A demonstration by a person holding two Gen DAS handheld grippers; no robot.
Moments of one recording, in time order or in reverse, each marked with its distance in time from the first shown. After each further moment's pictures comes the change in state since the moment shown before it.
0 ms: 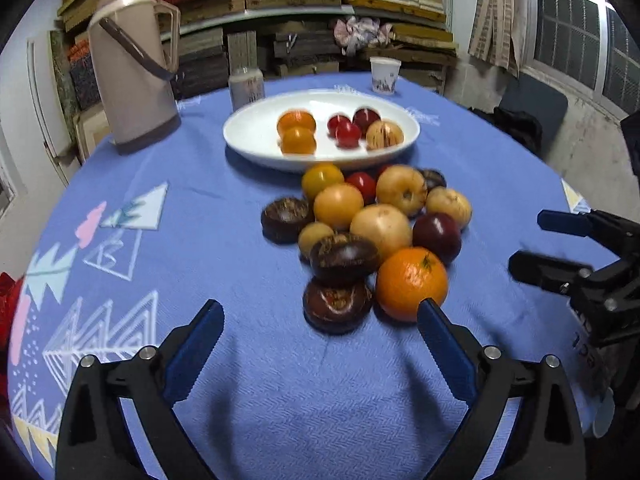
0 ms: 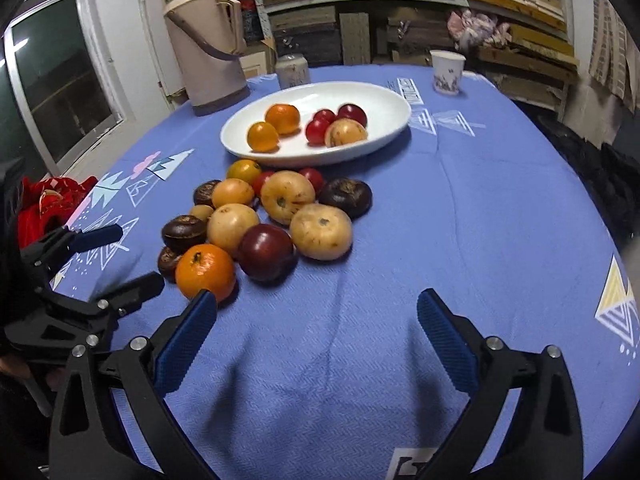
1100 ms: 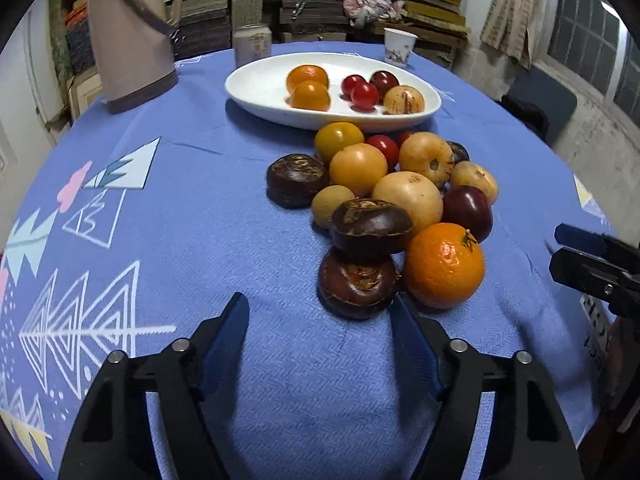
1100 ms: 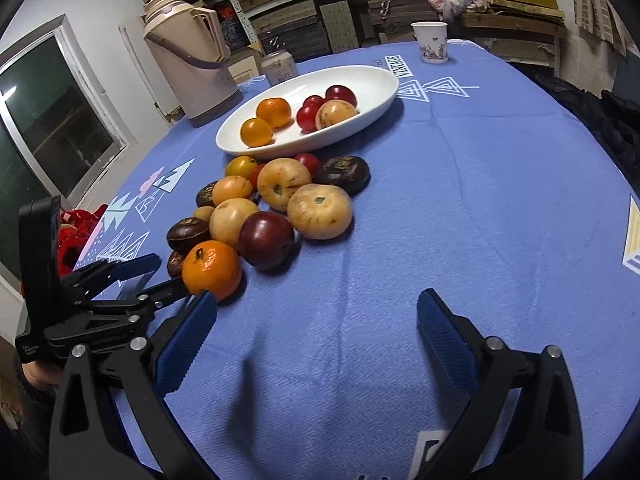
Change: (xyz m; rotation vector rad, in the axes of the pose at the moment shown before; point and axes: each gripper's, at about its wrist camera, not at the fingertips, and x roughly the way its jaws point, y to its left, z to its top) left arm 0.024 0.014 -0.001 -0.037 0.096 -0.024; right arm 0.002 -0.009 -0.011 0.117 0.006 0.084
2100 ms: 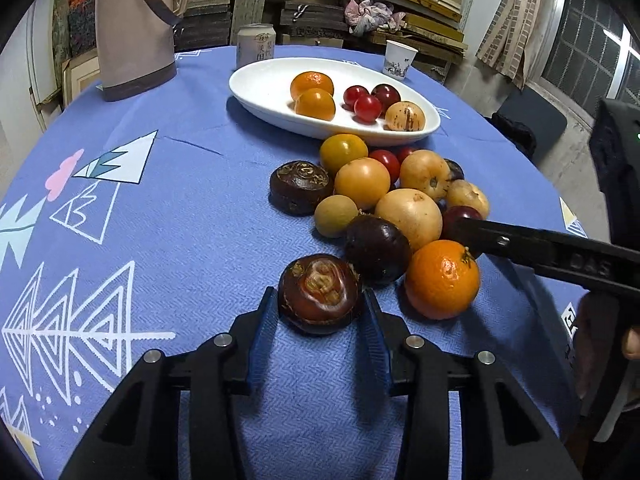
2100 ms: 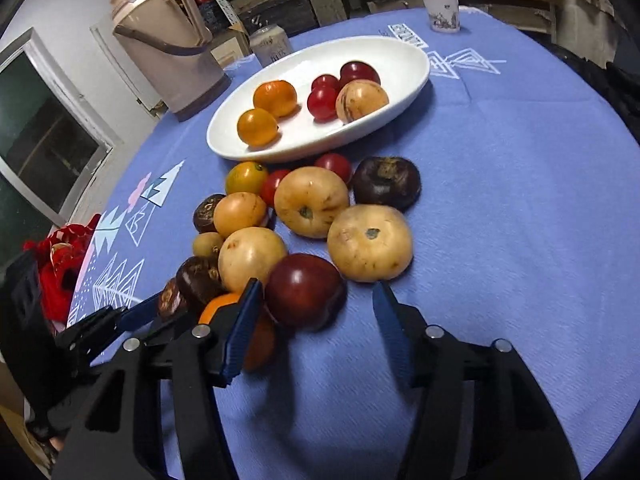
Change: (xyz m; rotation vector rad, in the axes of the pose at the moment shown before) left arm -0.002 0.020 0.003 -0.077 -0.021 -0.096; right arm 0.060 0.026 0.042 0.107 0.108 -0.008
